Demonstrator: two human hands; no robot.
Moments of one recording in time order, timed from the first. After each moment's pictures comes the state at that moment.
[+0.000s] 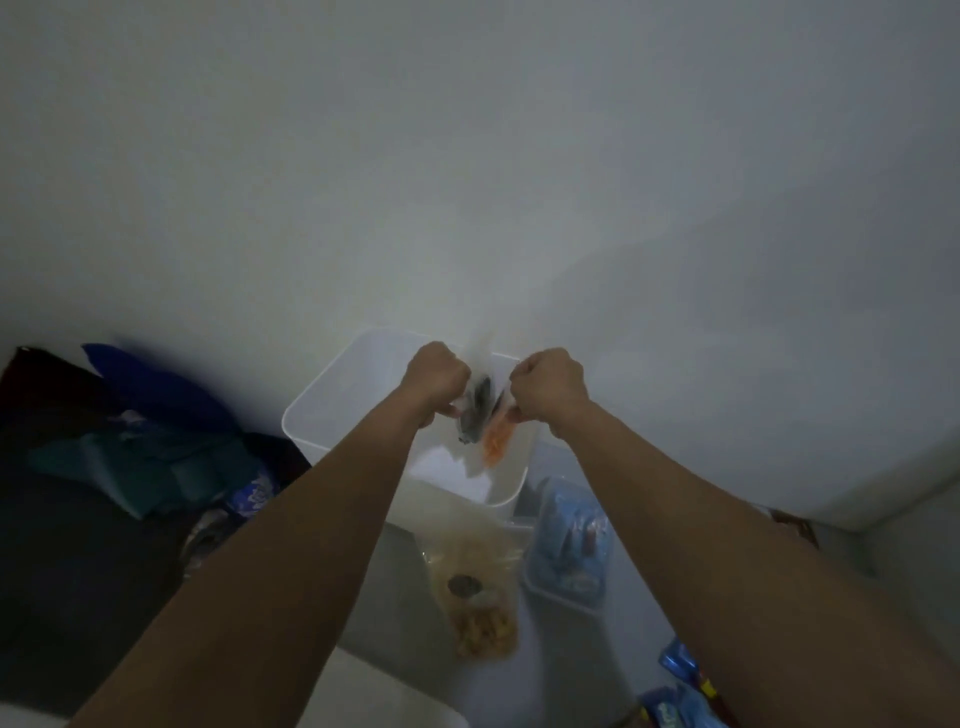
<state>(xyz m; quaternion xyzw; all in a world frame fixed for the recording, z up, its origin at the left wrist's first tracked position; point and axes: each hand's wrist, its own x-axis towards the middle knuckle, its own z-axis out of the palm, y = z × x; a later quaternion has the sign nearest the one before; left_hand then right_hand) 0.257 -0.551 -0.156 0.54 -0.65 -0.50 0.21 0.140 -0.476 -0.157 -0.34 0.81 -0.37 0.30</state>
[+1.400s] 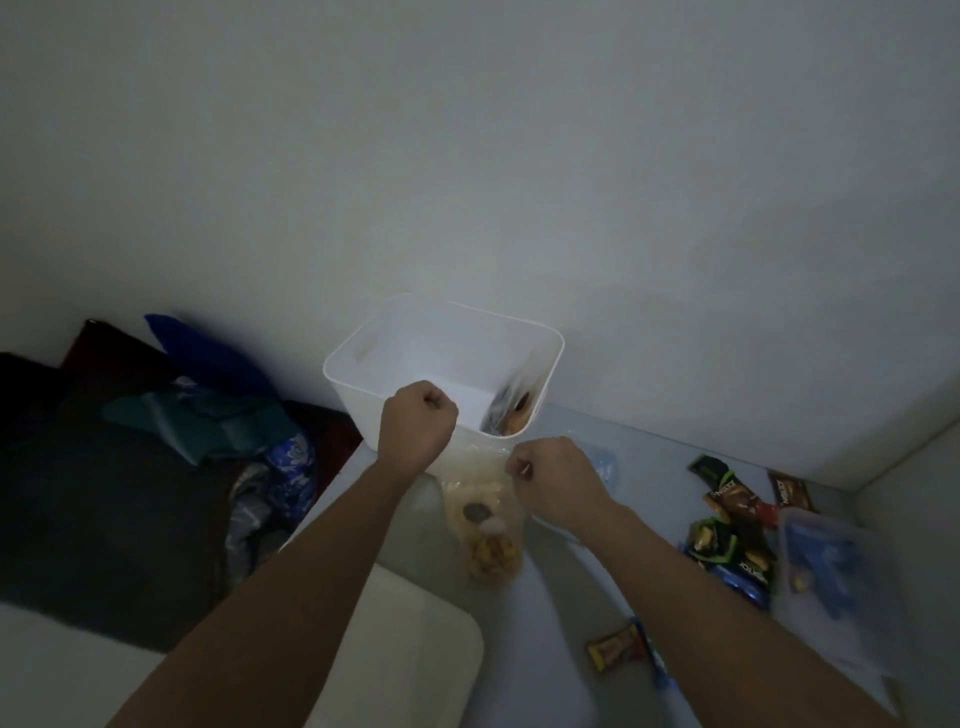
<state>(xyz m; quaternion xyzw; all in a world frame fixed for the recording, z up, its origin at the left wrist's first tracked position) 0.339 -0.448 -0.201 0.57 -0.70 -0.31 0.30 0.195 -0.341 -0.228 -0.58 0.77 -0.20 0.20</state>
